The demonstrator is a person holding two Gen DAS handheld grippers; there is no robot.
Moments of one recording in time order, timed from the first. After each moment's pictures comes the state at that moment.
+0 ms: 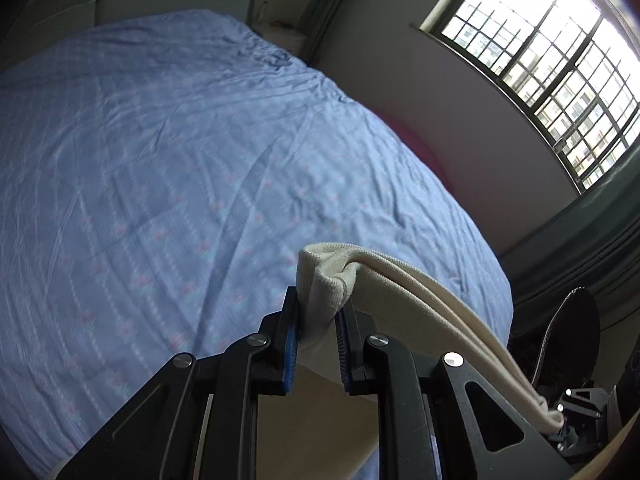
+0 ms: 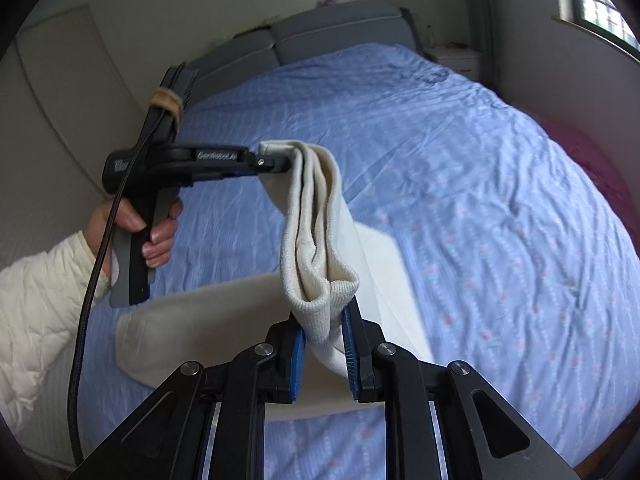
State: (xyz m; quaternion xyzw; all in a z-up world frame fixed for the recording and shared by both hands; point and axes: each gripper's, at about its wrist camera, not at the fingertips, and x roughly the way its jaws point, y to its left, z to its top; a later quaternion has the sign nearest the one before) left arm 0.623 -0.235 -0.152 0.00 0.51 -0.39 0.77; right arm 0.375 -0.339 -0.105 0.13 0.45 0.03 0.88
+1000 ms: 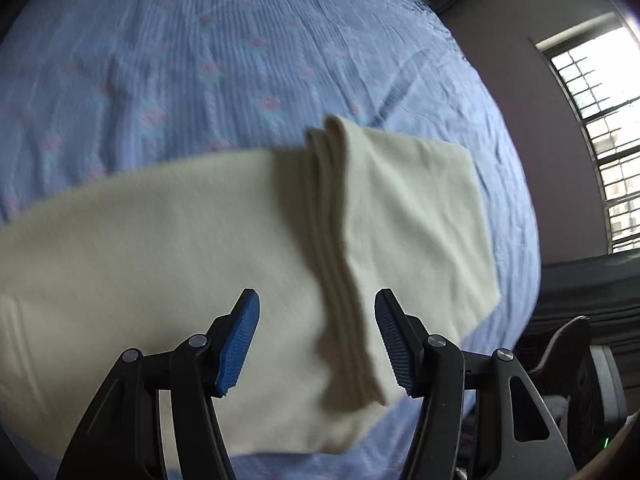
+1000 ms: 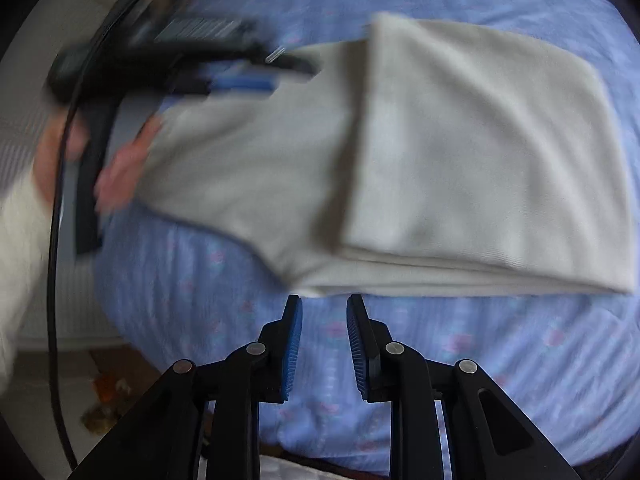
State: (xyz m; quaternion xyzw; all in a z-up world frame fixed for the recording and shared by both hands) left arm 0.526 -0.042 -0.292 -0.11 0.64 -0.26 0.71; right arm 0.362 -0.196 -0.257 0.10 0.65 0.14 0.74
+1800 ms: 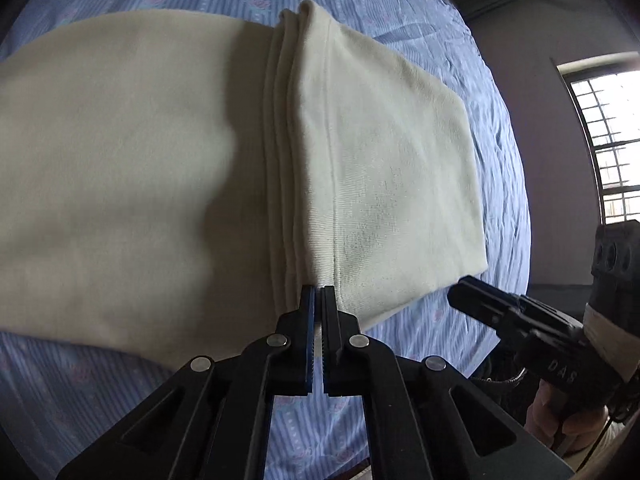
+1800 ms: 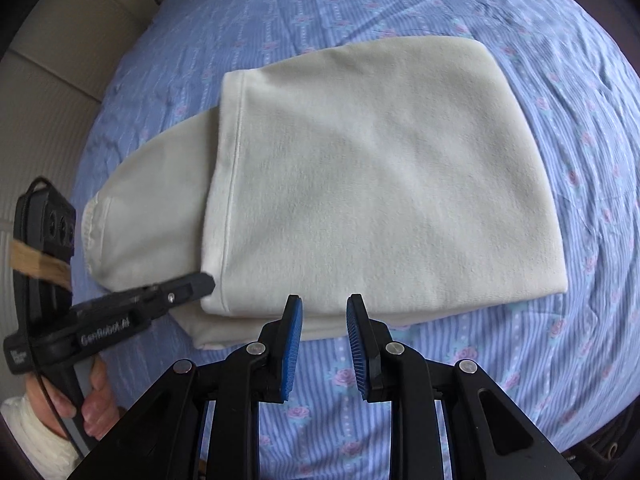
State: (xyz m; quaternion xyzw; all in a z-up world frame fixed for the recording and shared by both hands) left arm 0.430 -0.071 -0.308 -0.17 0.67 -0.21 0.69; right arm 0.388 -0.261 -0.262 0.13 0.64 0.07 0.75
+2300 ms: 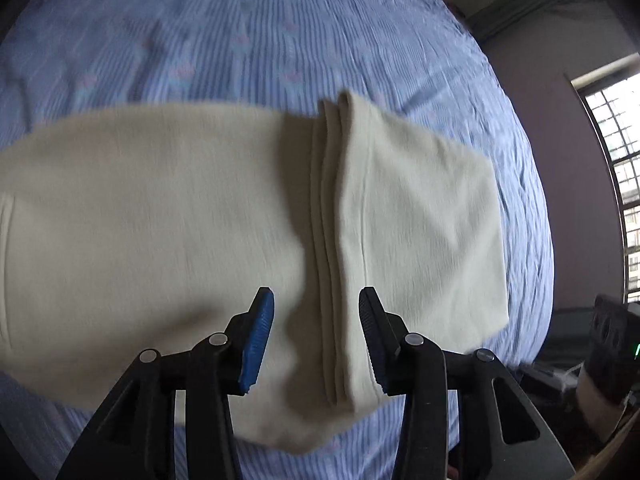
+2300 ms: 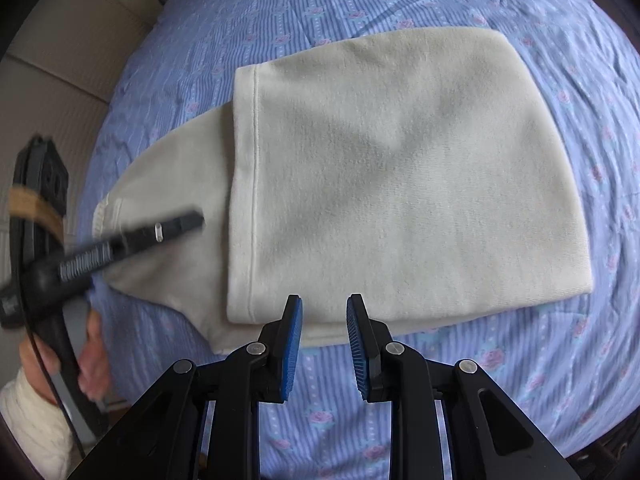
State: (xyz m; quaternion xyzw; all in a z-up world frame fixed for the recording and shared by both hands) left arm 0.499 -0.052 -0.292 -0.14 0.63 -0.17 0.75; right arm 0.399 -0.248 -0.275 0.16 0.64 0.09 0.74
